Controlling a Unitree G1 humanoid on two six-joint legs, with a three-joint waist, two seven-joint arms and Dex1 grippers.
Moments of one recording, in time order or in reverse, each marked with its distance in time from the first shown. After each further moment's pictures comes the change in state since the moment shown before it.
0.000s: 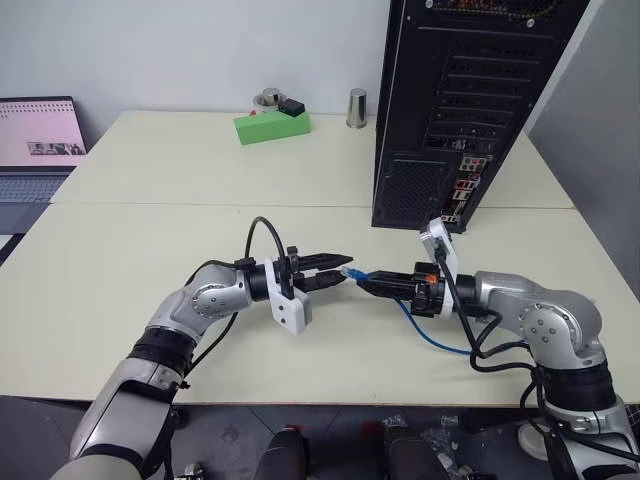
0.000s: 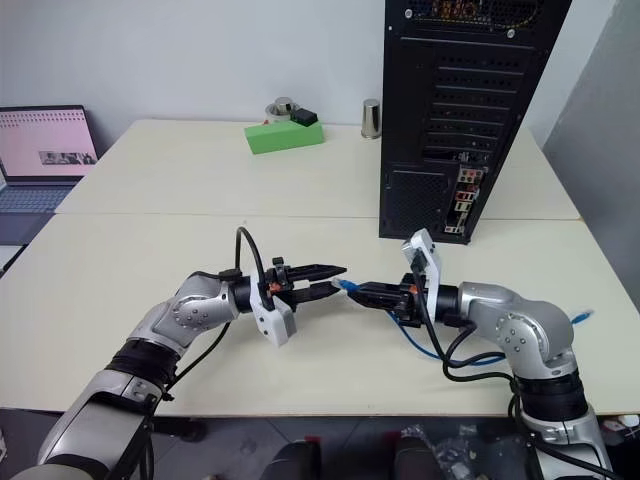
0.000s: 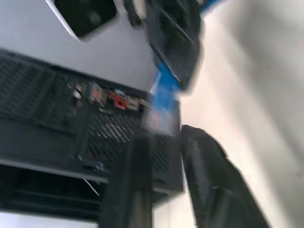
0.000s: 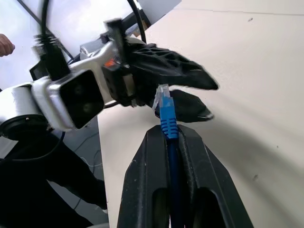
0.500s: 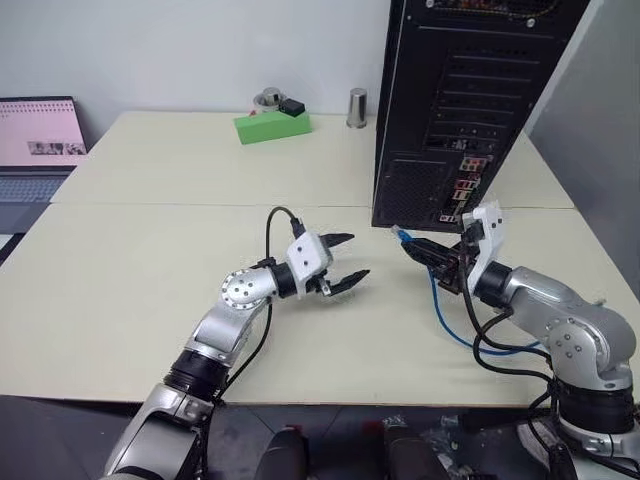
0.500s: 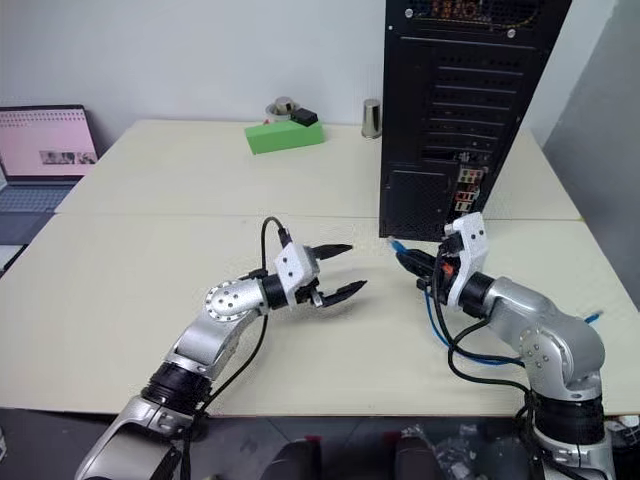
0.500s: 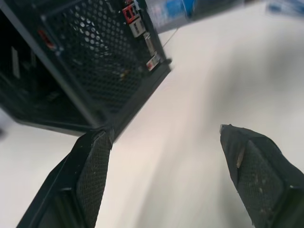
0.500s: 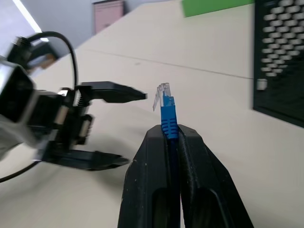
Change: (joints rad) left arm 0.102 -0.178 0.000 -0.415 -0.522 1.051 -0.187; right arm 0.102 0.045 -0.156 -0.128 -0.138 -0.099 -0.376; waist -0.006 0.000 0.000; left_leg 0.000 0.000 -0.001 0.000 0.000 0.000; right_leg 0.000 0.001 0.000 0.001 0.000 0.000
